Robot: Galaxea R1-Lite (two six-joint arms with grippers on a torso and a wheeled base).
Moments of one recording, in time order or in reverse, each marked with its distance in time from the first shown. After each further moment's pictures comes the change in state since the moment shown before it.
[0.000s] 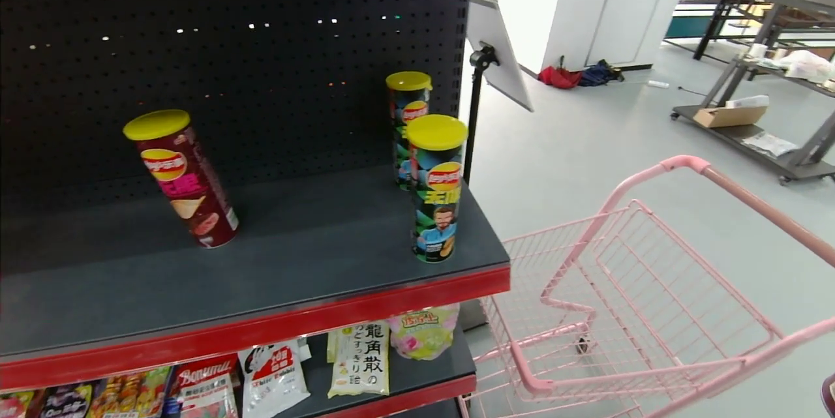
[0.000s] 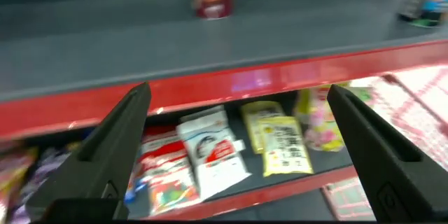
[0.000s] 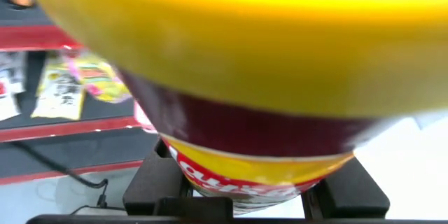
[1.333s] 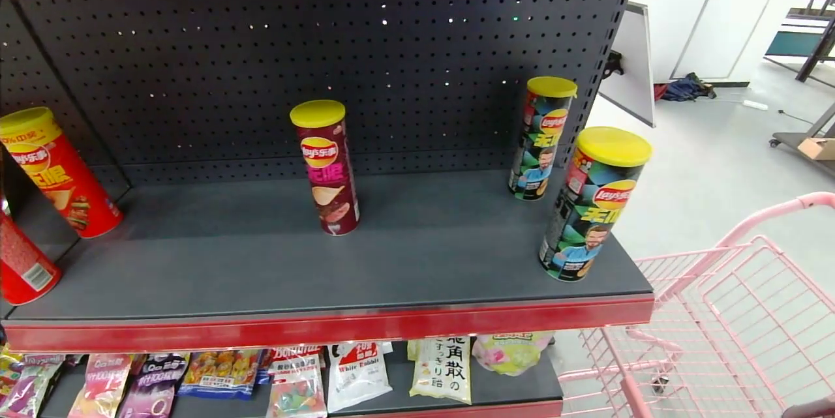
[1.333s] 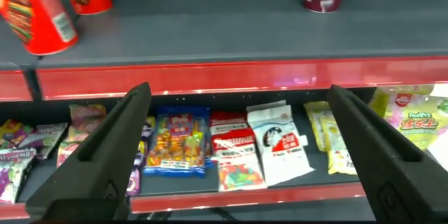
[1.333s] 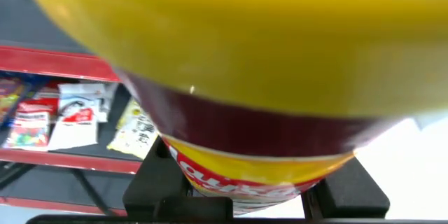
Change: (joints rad) left arm 0.001 0.000 0.000 0.000 -0.002 0.000; right arm -0.001 -0.362 0.384 -0.249 0.094 0.044
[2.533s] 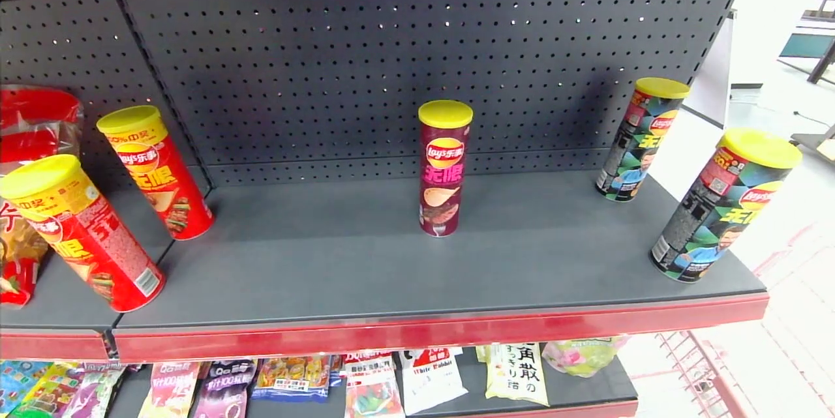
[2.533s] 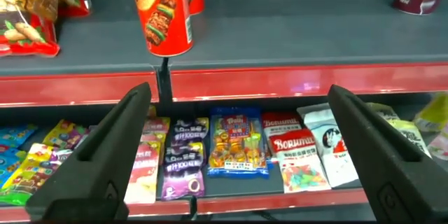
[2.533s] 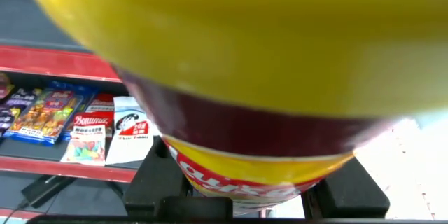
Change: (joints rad) left arm -0.001 0.000 0.000 0.000 0.000 0.003; right arm 0.003 -0.158 0.103 0.000 0.007 0.017
